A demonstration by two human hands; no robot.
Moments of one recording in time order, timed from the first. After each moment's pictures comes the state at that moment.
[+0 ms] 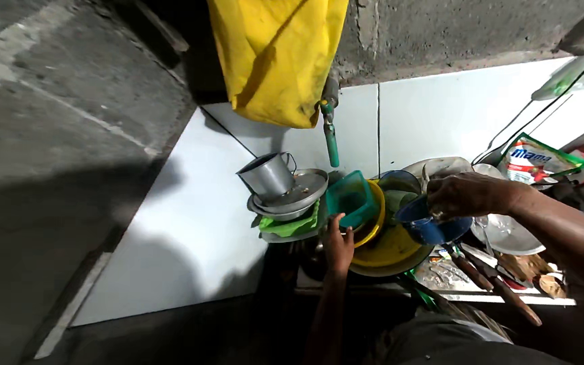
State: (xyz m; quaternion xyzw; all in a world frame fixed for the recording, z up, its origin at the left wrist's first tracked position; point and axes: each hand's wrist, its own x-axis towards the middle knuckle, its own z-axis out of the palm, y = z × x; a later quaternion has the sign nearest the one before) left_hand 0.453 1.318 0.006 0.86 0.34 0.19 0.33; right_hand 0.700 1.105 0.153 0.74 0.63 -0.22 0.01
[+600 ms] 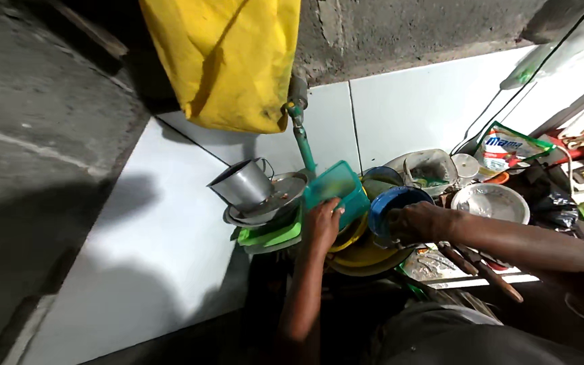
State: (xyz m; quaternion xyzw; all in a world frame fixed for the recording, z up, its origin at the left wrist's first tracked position) left_hand 0.496 1.333 0.103 0.94 0.24 -0.01 0.25; right_hand 0.640 1.123 0.114 0.73 0.61 -0.32 0.01
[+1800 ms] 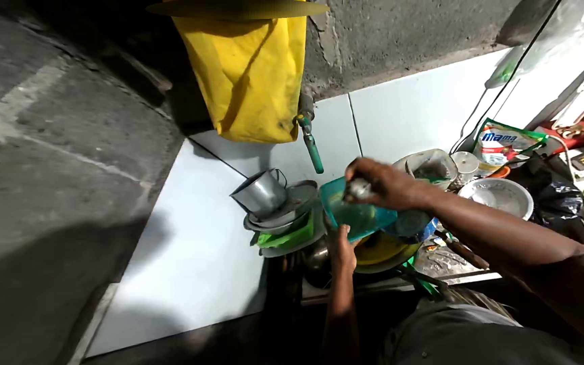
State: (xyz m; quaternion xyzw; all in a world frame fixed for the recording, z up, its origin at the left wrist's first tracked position) left_hand 0.466 1.270 0.072 0.49 0.42 0.24 0.72; right_hand 0.618 1.180 0.161 0.68 0.58 -0.09 -0.44
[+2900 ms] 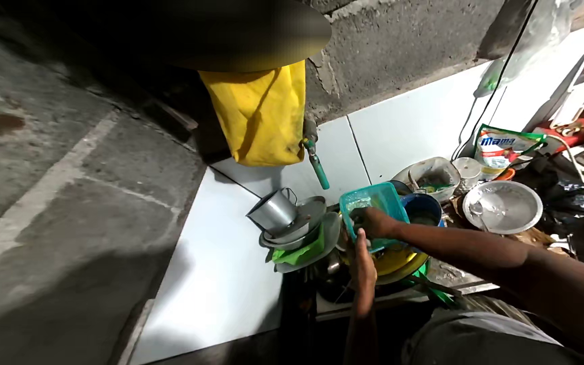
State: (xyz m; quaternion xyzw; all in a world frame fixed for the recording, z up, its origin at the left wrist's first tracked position) left_hand 0.469 1.252 0.055 0.60 0.34 0.30 0.66; right_hand 0.593 1.223 0.085 0.75 0.41 -0.33 -0.40
